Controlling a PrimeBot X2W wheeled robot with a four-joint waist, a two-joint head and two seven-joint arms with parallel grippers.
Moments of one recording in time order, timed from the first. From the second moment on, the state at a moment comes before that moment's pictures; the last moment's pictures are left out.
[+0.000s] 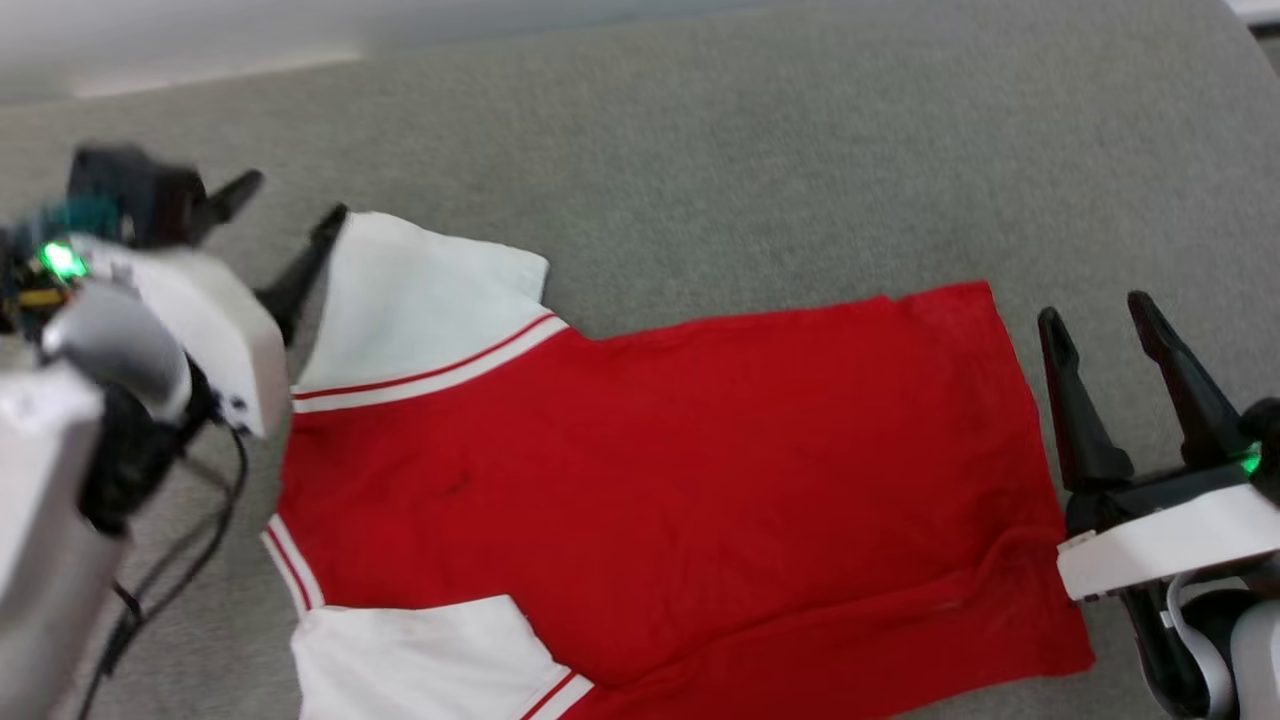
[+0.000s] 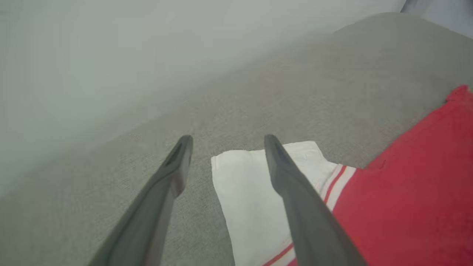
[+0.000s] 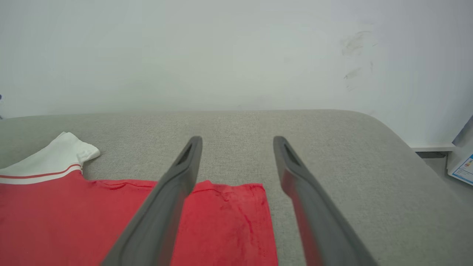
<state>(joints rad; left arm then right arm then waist) -0.57 0.64 -0.33 0.05 -0.57 -0.12 0.31 -0.13 -0.17 0.00 -0.18 0.26 0.13 0.01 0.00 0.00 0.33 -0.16</state>
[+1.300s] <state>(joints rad) -0.88 0.72 -0.57 0.25 -0.77 -0.13 0.68 -0.21 -0.32 0.14 -0.13 0.33 0.13 0.12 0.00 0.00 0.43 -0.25</state>
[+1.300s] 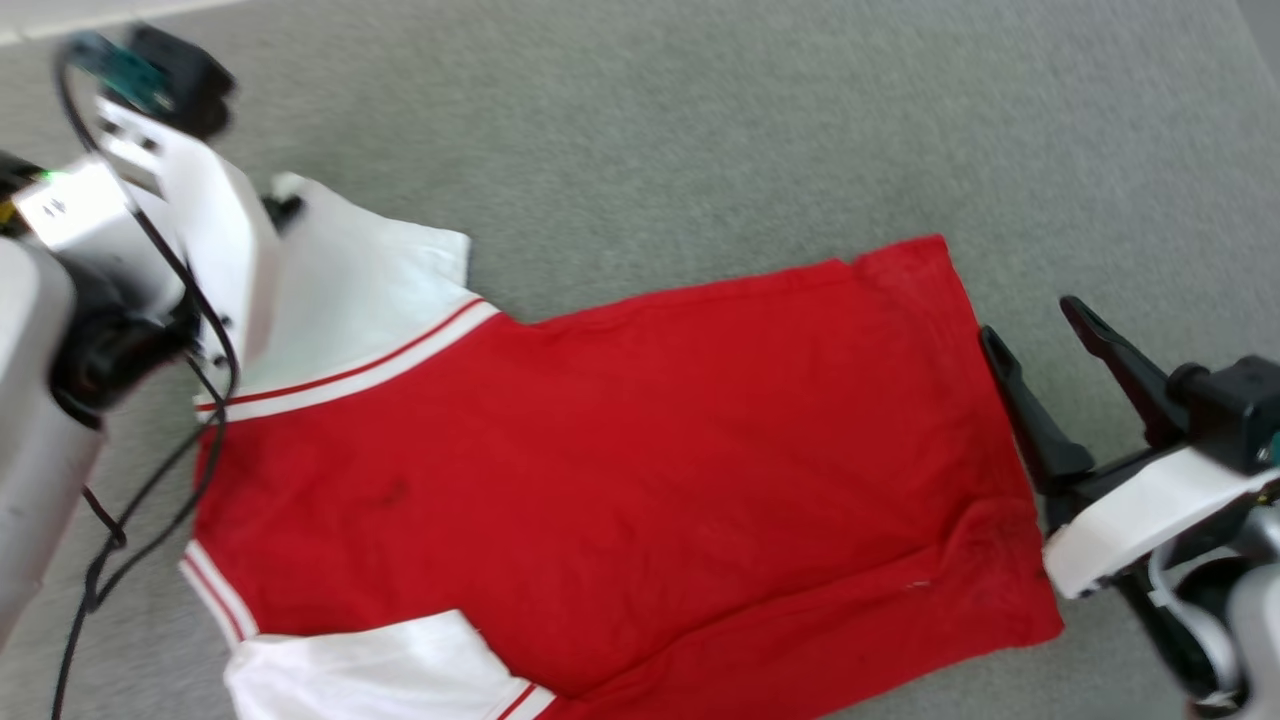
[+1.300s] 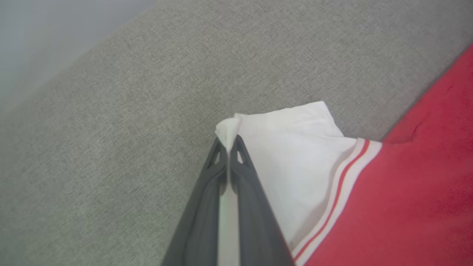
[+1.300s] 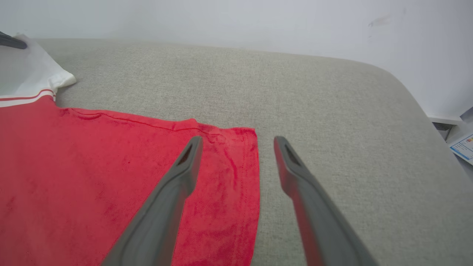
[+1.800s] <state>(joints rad) -0.82 0.78 -0.67 -0.06 -0.80 -0.13 0.52 -0.35 -0.57 0.09 -0.12 0.48 0.13 0.81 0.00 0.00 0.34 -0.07</state>
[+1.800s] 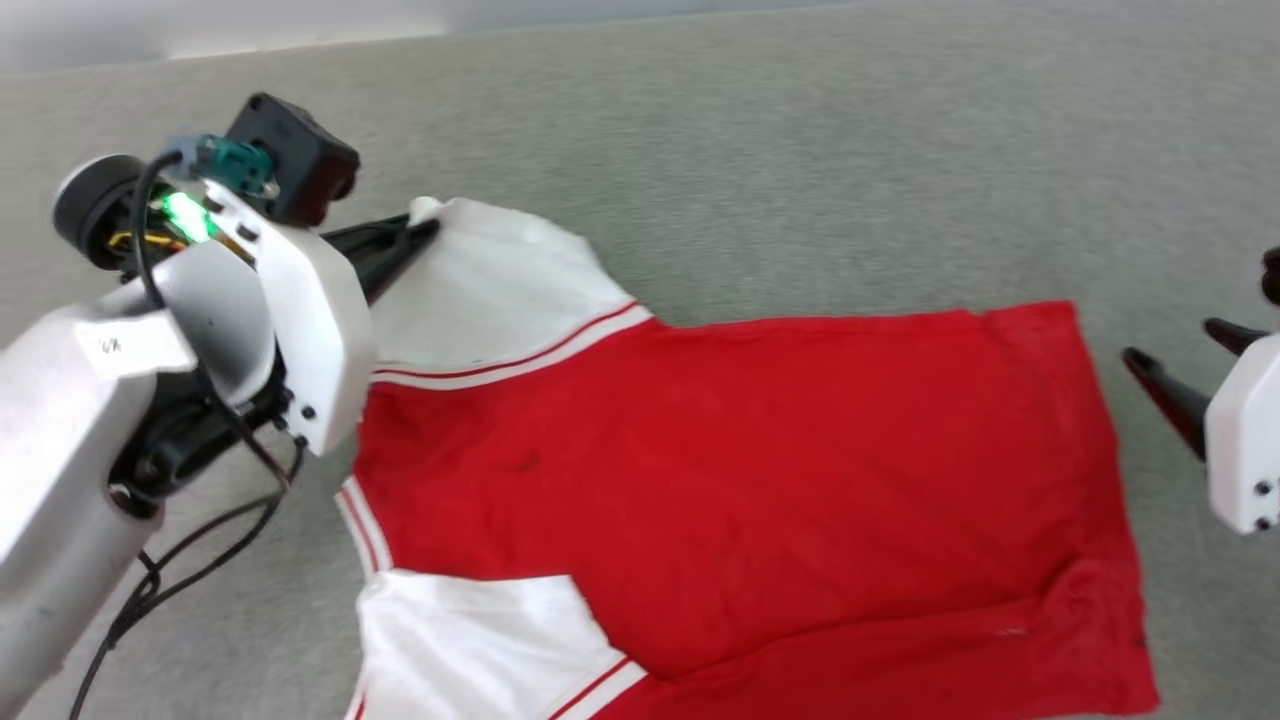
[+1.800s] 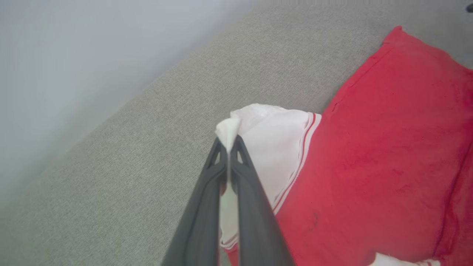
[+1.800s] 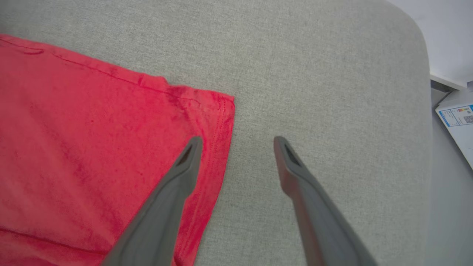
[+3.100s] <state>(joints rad) -0.62 0.78 -0.69 -0.24 -0.79 -0.03 0.39 -0.50 -0.58 0.20 0.23 0.55 0.13 0.83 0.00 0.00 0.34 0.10</state>
